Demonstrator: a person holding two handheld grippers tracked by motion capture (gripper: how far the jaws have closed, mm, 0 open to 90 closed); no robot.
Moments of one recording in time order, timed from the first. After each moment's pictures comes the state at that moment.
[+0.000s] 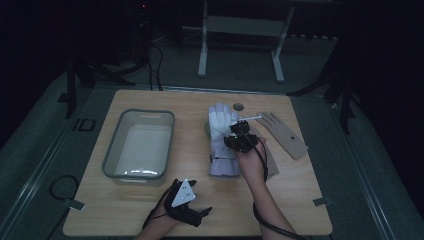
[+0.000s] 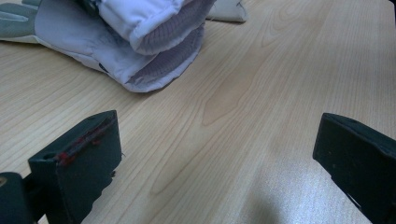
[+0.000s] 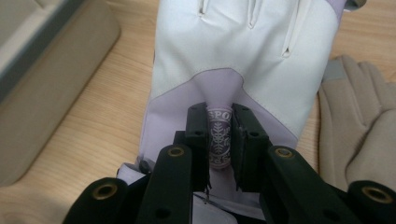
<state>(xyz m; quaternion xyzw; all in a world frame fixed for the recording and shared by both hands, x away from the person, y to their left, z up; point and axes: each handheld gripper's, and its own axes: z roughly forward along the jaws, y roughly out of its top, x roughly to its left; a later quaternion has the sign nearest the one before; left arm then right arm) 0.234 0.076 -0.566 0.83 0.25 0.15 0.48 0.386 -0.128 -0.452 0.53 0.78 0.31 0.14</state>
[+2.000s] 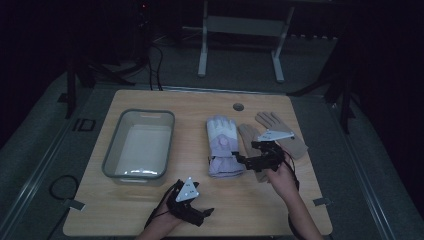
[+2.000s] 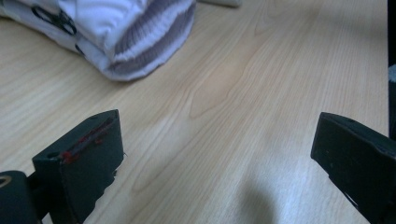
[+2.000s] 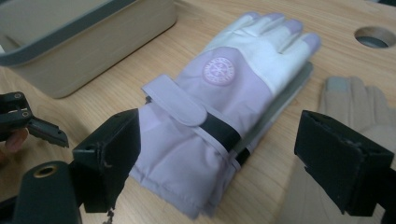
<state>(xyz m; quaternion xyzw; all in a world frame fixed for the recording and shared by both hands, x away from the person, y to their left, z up) 0.239 0.069 -0.562 0.84 0.27 0.10 0.47 0.351 -0.214 -0.464 0.36 0.82 0.42 0.12</state>
